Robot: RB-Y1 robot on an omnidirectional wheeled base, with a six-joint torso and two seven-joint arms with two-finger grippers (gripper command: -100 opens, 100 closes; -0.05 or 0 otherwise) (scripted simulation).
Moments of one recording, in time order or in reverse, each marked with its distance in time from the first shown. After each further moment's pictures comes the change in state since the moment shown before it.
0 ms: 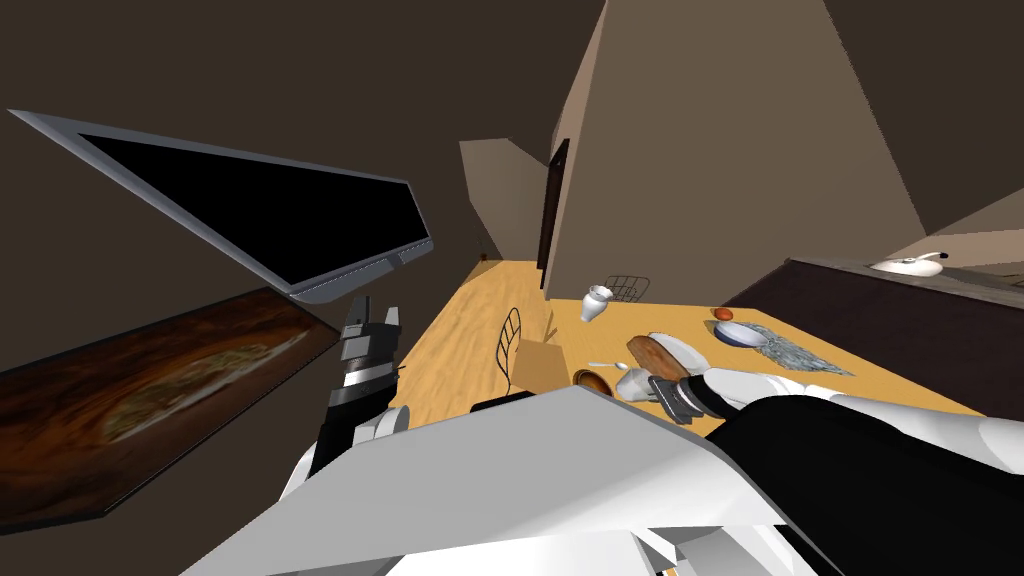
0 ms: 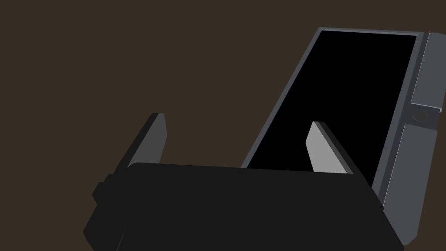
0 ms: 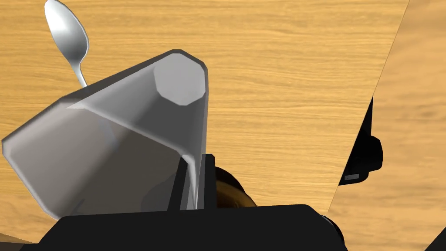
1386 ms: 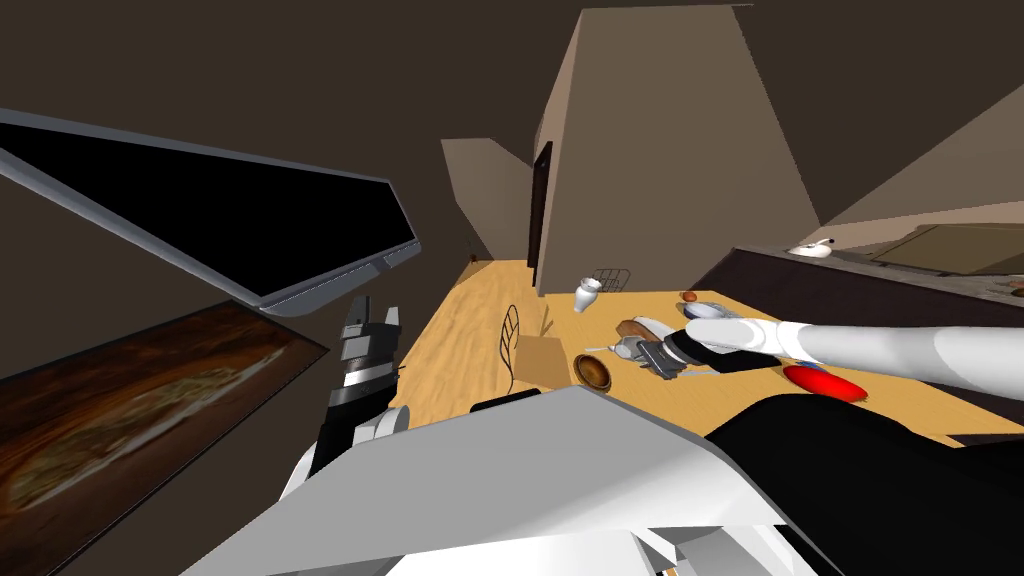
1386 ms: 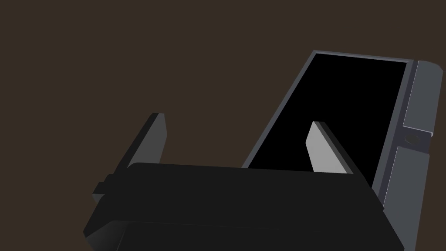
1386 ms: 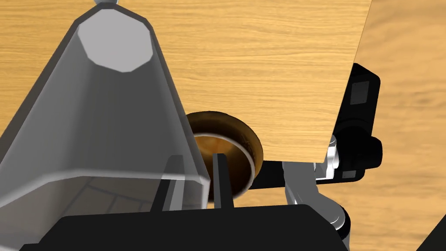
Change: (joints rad) left arm 0.000 0.000 0.000 0.000 0.000 0.000 0.000; right arm -0.090 -0.253 -0.085 -0.077 -0.079 -0.152 -0.080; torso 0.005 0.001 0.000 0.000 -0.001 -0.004
